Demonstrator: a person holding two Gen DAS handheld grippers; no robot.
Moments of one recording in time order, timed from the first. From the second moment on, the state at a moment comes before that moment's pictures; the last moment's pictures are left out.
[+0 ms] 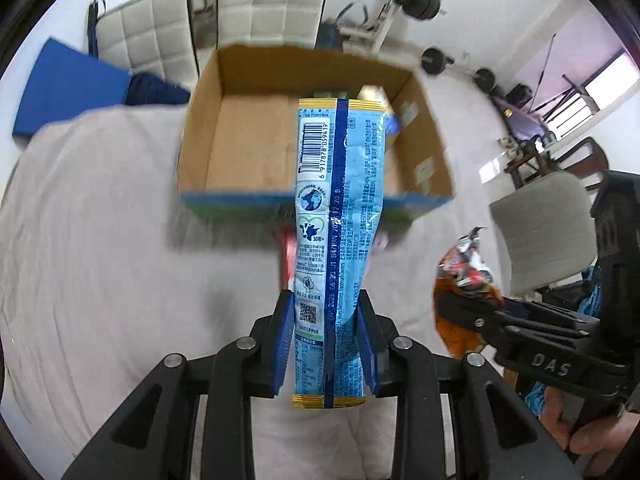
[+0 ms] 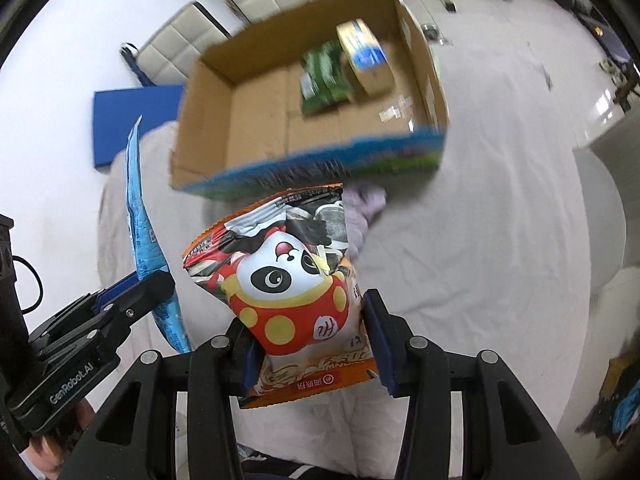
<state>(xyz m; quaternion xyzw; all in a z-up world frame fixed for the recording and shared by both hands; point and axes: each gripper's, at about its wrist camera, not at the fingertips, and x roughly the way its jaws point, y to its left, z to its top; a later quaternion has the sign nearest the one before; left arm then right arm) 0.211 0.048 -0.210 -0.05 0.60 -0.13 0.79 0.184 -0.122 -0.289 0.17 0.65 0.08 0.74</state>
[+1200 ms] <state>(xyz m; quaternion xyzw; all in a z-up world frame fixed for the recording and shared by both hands) 0.492 0.034 -0.355 -0.04 0.73 -0.10 0.68 0.407 -0.131 -0.421 0.09 0.72 -0.03 0.69</state>
